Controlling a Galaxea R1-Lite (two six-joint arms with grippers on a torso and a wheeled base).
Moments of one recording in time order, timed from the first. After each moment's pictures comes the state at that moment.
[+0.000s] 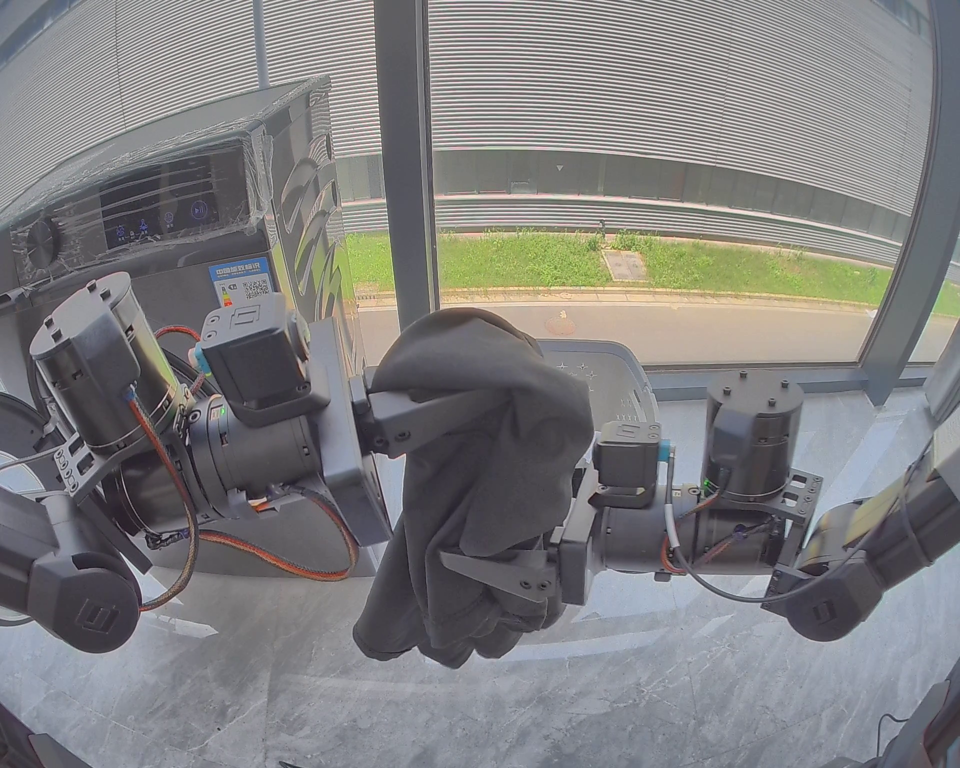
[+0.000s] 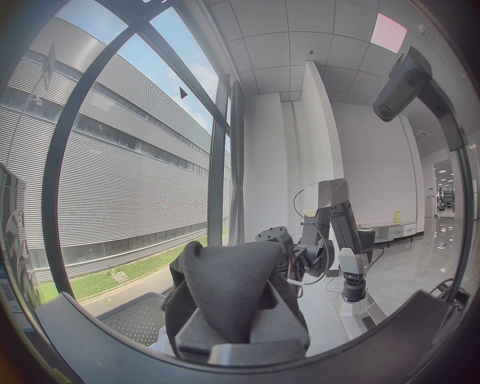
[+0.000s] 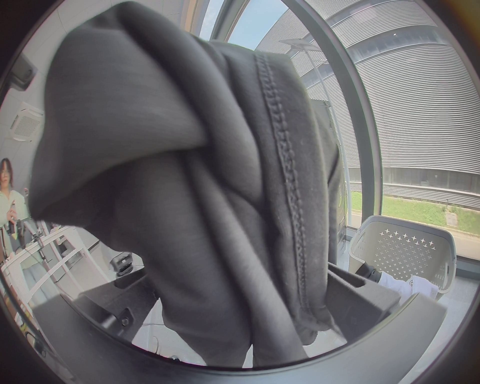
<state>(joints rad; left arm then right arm) -0.60 1.61 -0.72 -1.09 -0.69 0.06 0.73 1.87 -0.77 -0.91 0.48 0.06</state>
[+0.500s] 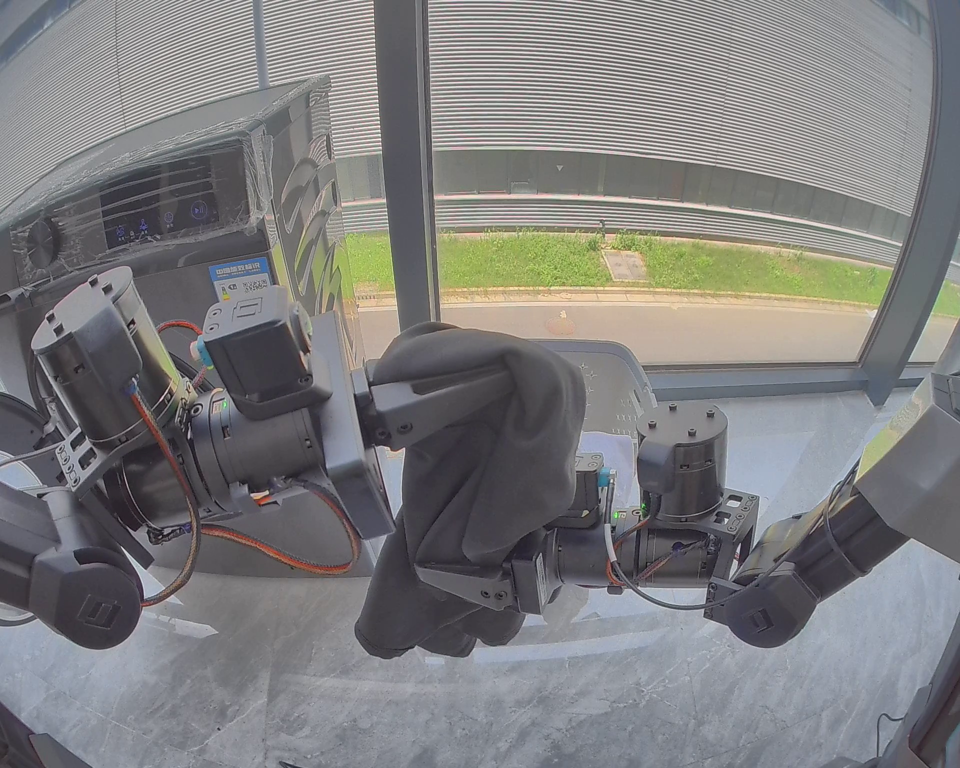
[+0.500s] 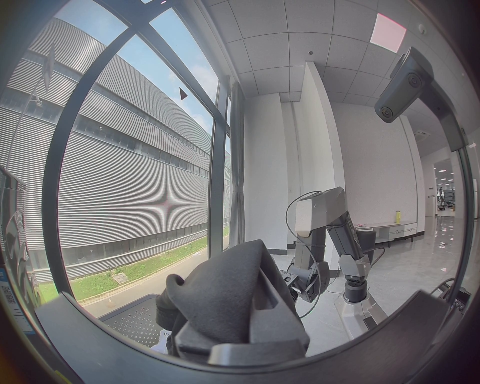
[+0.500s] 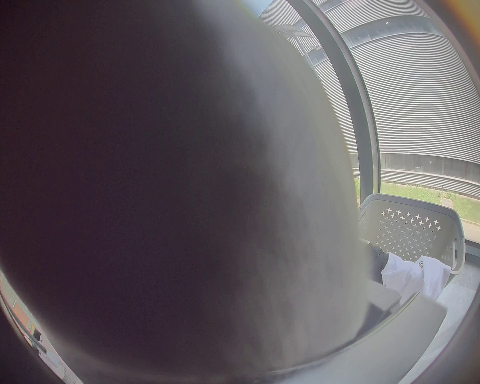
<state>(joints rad) -0.60 1.61 -0.74 -1.09 -0.69 0.06 0.73 2.03 -0.85 -0.91 0.45 0.08</state>
